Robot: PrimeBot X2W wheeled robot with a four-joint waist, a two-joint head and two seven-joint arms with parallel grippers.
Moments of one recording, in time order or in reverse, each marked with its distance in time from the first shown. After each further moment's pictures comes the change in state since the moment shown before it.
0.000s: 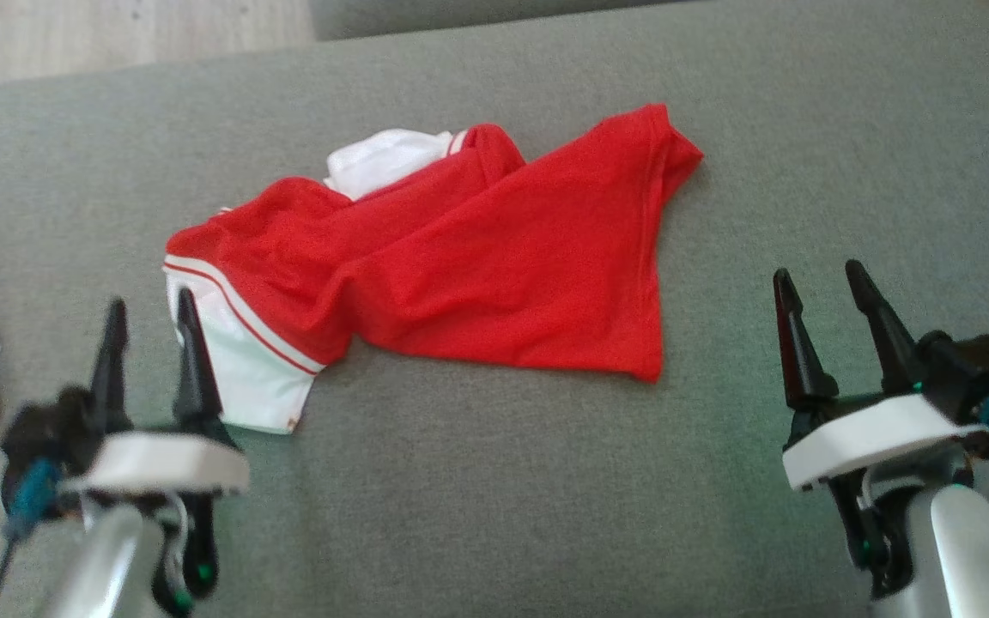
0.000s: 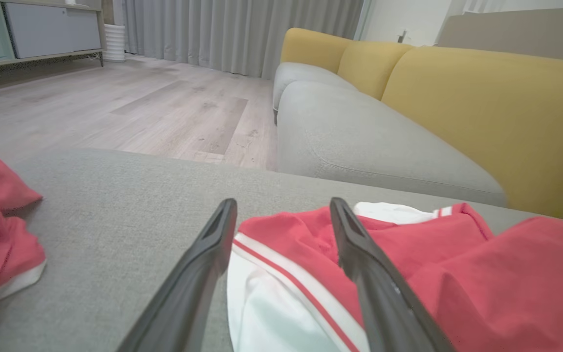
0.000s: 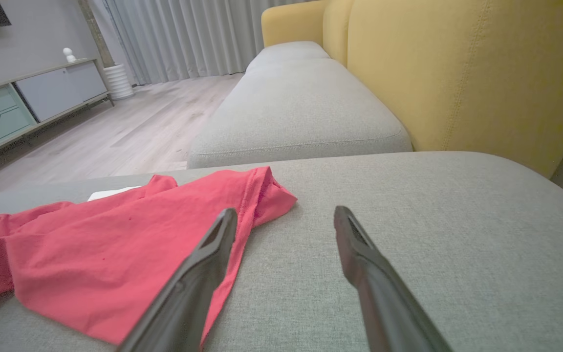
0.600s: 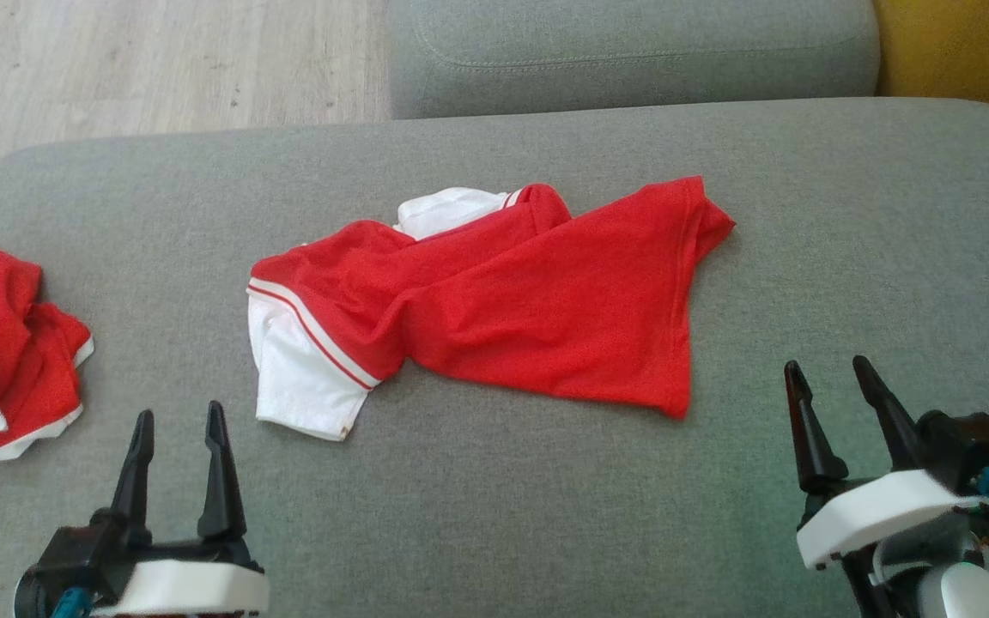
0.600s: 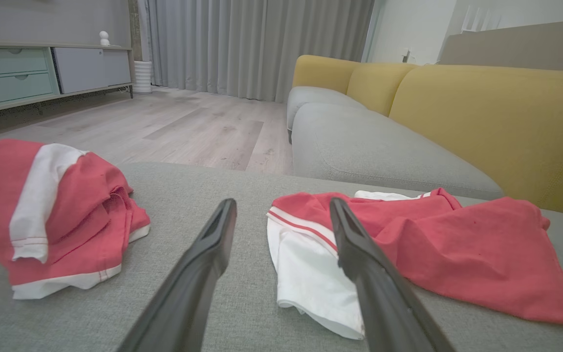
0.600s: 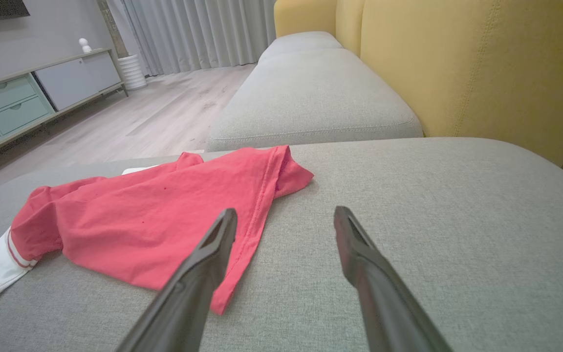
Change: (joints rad) left arm 0.283 -0.039 0.055 -0.171 0.149 -0.001 -0.003; right arm 0.150 0.000 -0.032 -0.003 0.000 0.000 0.032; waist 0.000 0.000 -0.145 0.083
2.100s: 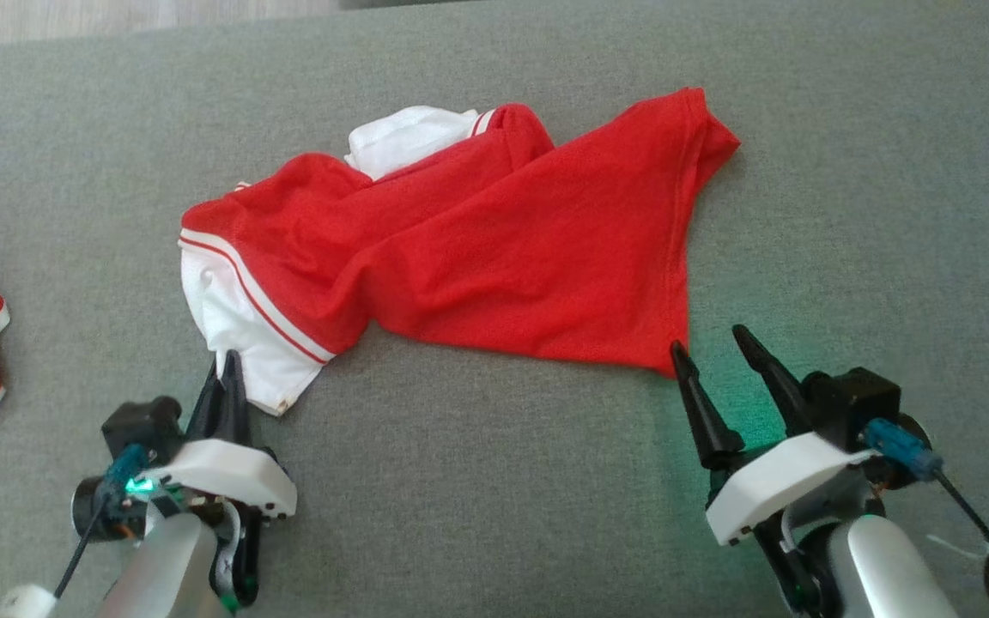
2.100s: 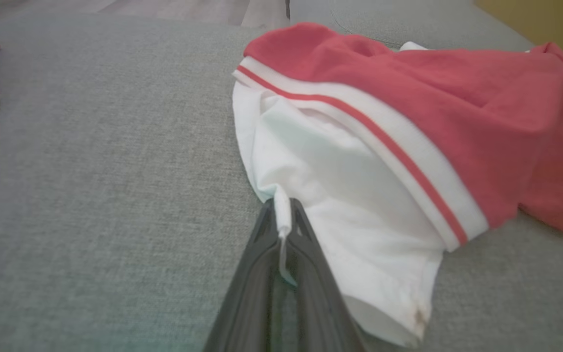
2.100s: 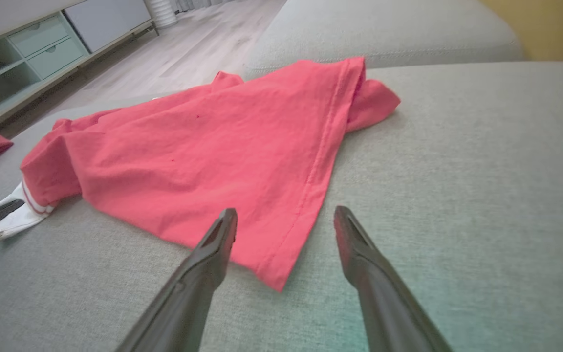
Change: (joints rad) left arm -0.379 -0.091 -0.068 0.552 -0.042 -0.092 0.073; right arm -0.118 0.000 0.193 0.082 0.014 0.000 0.013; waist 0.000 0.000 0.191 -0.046
